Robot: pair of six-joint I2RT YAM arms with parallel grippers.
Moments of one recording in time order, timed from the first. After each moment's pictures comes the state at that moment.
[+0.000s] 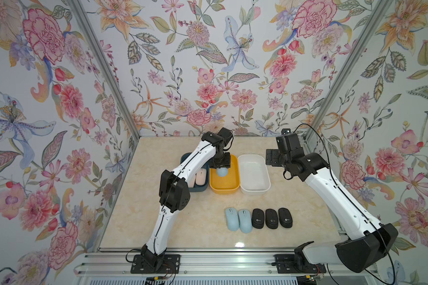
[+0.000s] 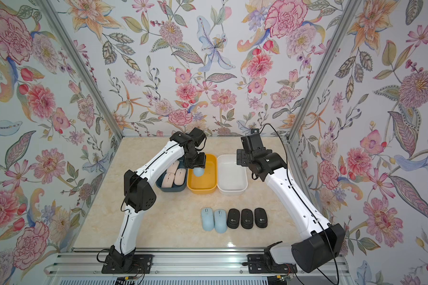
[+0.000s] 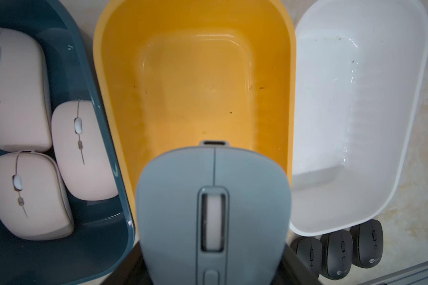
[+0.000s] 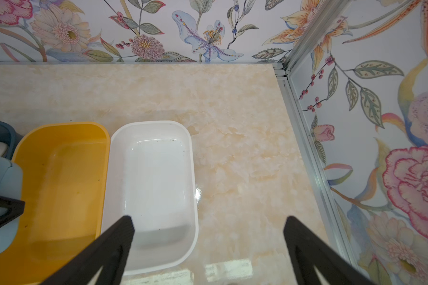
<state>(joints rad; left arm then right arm) -0.59 2.32 2.35 -1.33 0.07 -0.52 0.44 1.36 1.45 -0.86 0.46 0.27</state>
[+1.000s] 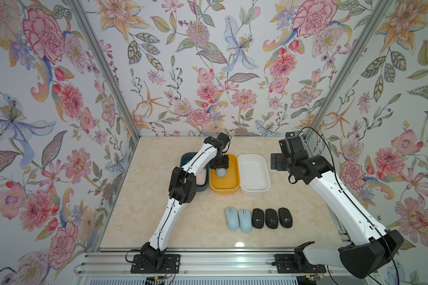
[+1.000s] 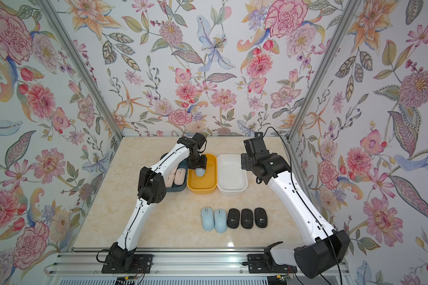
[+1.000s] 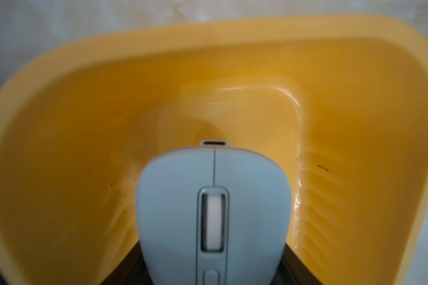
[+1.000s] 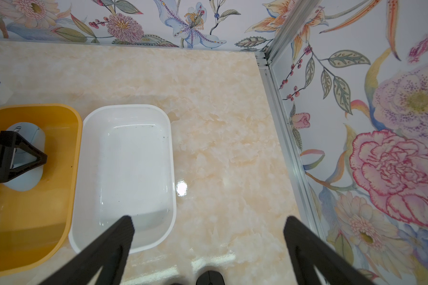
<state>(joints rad) -0.53 2.59 2.50 -1.24 0.10 -0.44 0.42 1.33 1.42 -0.94 0.51 0.26</state>
